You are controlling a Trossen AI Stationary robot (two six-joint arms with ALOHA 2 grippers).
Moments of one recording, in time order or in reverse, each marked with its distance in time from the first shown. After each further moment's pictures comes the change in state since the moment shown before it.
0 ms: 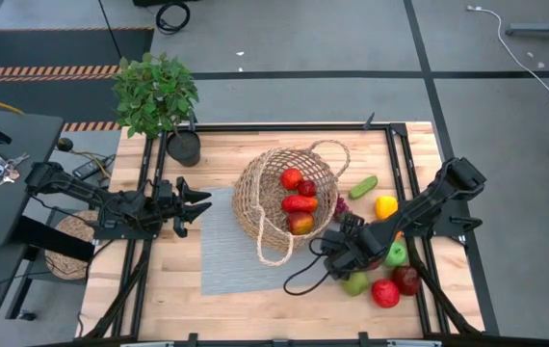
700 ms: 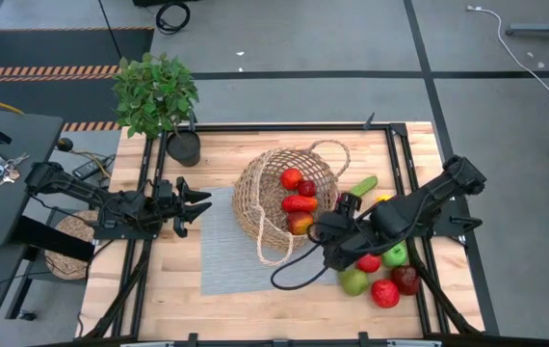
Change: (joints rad) left arm 0.000 0.000 0.000 0.000 0.000 0.000; right arm -0.009 -0.003 0.565 -0.348 0.179 -0.136
